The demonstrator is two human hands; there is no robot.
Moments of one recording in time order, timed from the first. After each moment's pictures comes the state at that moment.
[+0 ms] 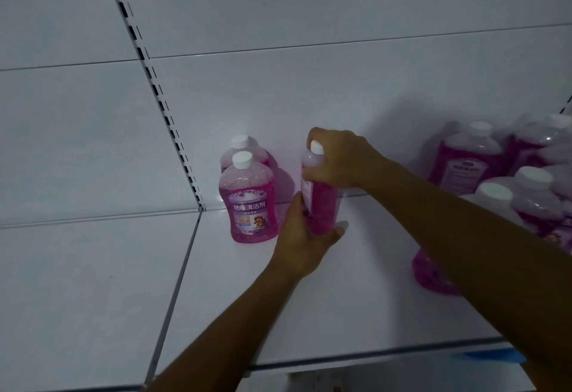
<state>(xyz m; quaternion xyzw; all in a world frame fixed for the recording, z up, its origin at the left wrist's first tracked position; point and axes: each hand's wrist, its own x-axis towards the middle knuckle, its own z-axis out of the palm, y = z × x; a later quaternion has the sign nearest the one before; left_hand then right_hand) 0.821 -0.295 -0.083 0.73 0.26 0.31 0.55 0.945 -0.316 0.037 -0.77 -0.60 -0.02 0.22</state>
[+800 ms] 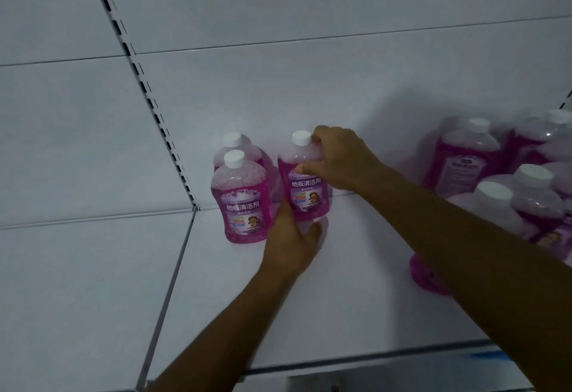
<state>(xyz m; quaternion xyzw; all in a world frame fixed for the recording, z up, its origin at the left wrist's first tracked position) 0.816 -0.298 -0.080 0.78 0.31 0.35 0.43 0.954 -0.314 0.026 -0.77 -0.57 -0.02 0.28</state>
